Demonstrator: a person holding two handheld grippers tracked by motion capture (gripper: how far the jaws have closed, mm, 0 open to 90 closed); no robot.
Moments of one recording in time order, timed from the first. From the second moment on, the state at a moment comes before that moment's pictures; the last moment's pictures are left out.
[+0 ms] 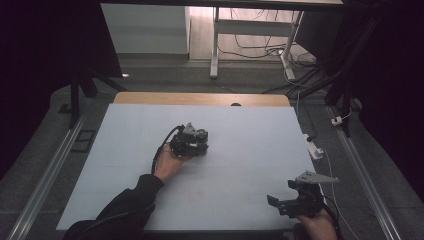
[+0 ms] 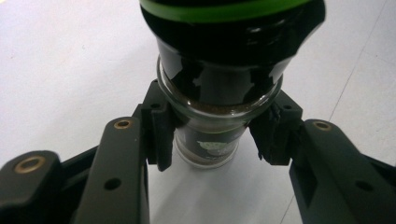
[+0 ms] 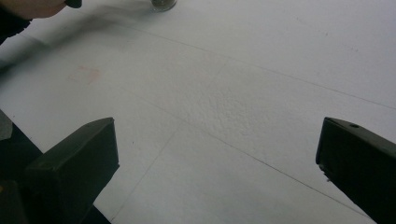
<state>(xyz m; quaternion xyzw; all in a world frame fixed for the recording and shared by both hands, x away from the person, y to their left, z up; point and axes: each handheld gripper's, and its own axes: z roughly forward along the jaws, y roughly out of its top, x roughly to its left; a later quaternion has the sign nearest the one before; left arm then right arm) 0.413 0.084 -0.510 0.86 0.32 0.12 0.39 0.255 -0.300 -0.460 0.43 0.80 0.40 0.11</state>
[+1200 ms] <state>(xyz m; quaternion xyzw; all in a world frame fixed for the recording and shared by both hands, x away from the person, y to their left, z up) 0.411 0.083 -0.511 0.86 0.32 0.12 0.38 0.252 -0.296 -0.454 0.40 0.81 0.42 0.12</state>
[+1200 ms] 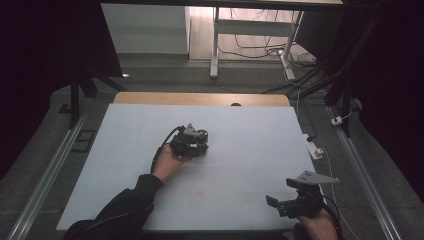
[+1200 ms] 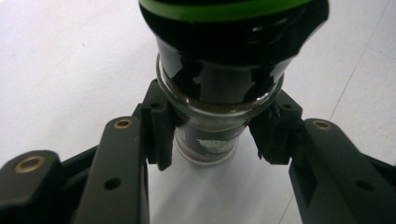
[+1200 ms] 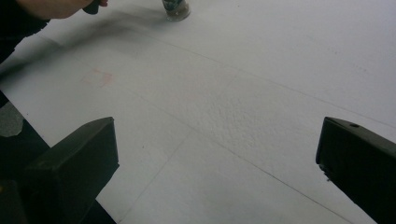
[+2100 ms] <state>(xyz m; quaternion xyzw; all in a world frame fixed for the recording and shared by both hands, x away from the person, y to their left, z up) 0.411 0.082 -0.511 0.86 0.32 0.12 0.38 0.272 -0.247 -0.438 0.34 0.82 0.44 0.12</state>
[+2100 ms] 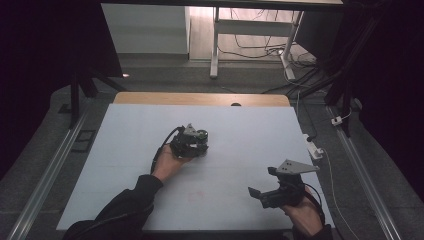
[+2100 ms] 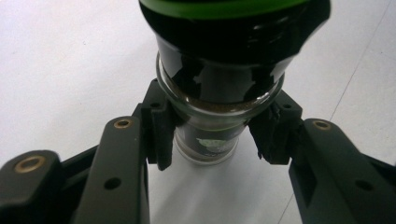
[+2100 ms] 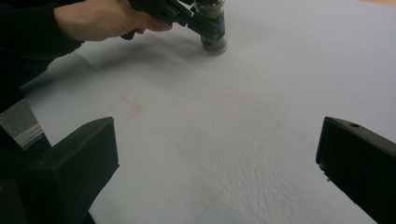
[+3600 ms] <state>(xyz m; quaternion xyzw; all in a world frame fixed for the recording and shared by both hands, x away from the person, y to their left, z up) 0.410 0.083 -0.512 0.86 0.32 0.13 0.38 0.349 -0.147 -0.442 0.30 0.85 0.41 0.10</state>
